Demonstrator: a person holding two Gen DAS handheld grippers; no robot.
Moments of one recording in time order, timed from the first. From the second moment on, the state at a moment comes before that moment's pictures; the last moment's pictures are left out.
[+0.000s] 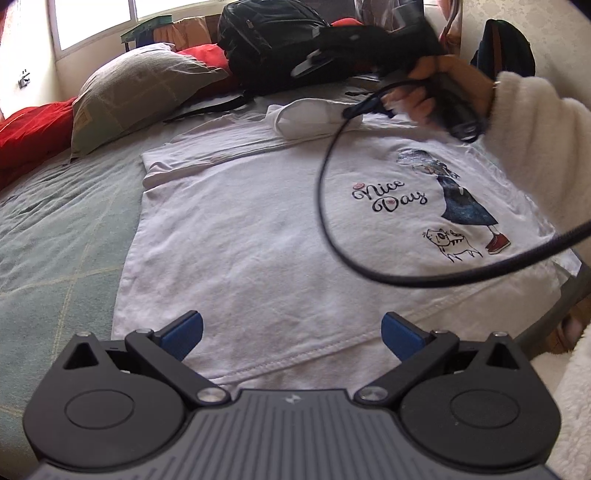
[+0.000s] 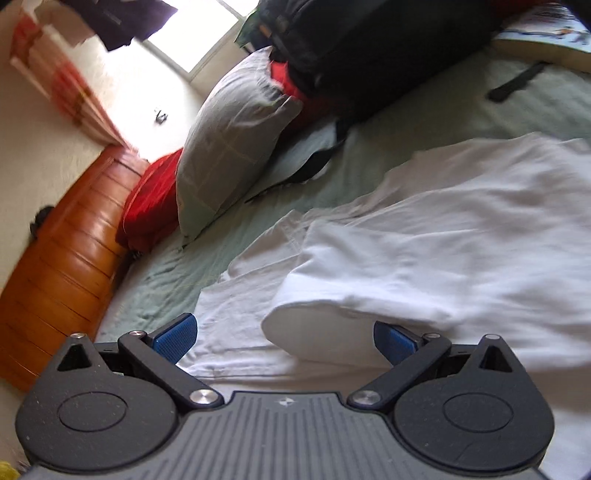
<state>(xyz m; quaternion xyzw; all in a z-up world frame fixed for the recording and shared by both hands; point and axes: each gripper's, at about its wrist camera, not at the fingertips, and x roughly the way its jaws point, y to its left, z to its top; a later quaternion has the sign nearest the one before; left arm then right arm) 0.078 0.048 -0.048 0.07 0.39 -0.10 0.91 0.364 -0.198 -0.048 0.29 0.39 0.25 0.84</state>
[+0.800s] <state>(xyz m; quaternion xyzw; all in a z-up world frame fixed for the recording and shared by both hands) 0.079 0.056 -0.050 0.06 0.39 -0.09 0.91 0.424 -0.221 -0.068 0.31 0.45 0.20 0.81</state>
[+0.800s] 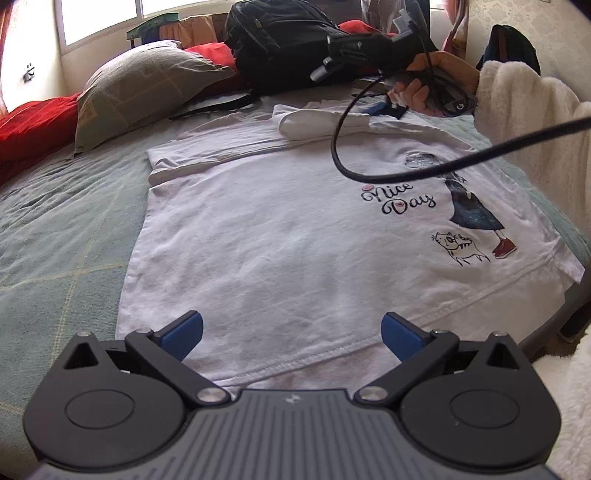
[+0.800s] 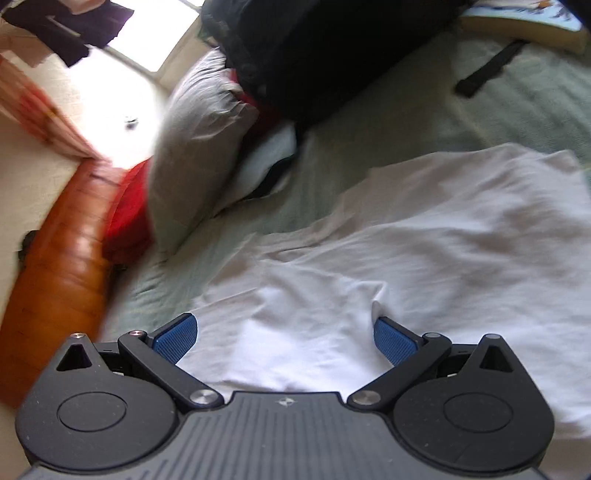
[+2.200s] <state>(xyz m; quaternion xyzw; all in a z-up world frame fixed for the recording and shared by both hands) 0.091 0.077 -0.052 0.04 0.39 -0.07 0.92 0.450 -0.076 -0.003 0.24 0.43 0.42 0.76</state>
